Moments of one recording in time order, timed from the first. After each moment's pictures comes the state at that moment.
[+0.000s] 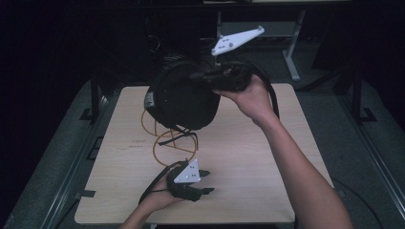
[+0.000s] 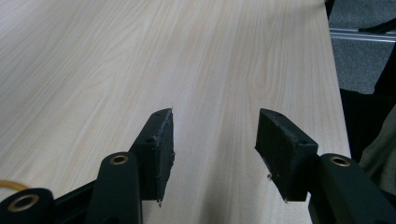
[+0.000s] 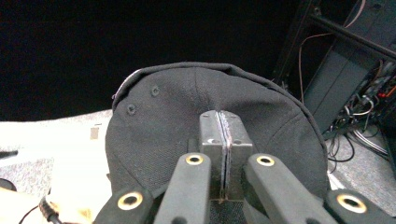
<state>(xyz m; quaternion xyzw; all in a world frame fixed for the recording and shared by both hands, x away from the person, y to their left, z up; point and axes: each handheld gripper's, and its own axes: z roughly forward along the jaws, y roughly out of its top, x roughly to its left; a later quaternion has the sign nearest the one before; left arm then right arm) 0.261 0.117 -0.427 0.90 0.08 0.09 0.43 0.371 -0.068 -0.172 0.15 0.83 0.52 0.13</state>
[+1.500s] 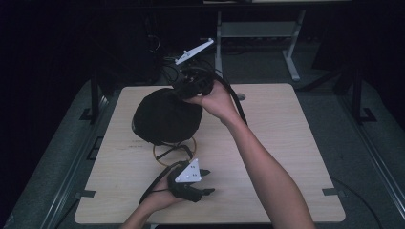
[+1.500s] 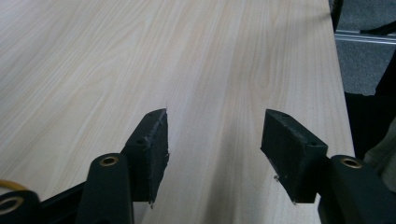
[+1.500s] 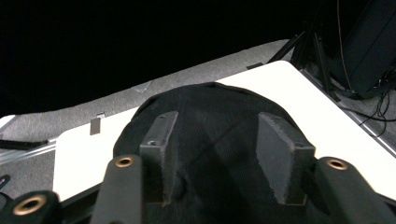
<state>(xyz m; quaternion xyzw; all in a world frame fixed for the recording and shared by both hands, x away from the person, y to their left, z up) 0.262 0.115 -0.430 0.90 0.09 0.09 0.43 0.424 0.005 -0.227 0.20 0.86 0.47 0.05</state>
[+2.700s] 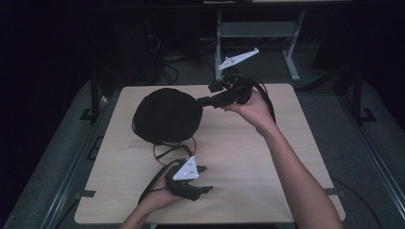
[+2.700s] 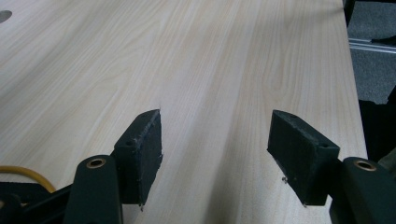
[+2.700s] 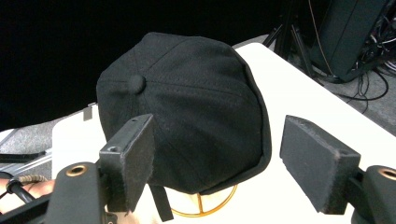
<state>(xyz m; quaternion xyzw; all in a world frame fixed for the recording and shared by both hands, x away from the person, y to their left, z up) 0.265 0.120 -0.430 0.89 0.11 0.09 0.43 0.412 -0.083 -0.245 0.25 0.84 0.48 0.05</state>
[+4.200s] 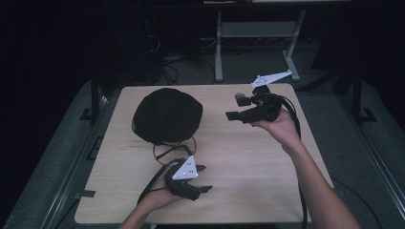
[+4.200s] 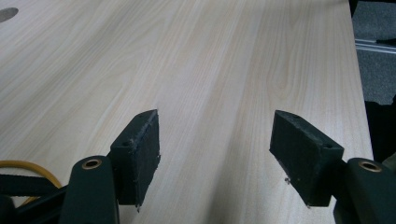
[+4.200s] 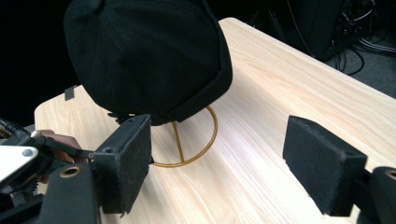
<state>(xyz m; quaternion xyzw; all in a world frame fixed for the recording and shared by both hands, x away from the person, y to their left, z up) 0.267 0.122 -0.430 0.89 0.11 0.10 0.43 0.390 -0.157 -0.289 0.30 0.82 0.48 0.06</state>
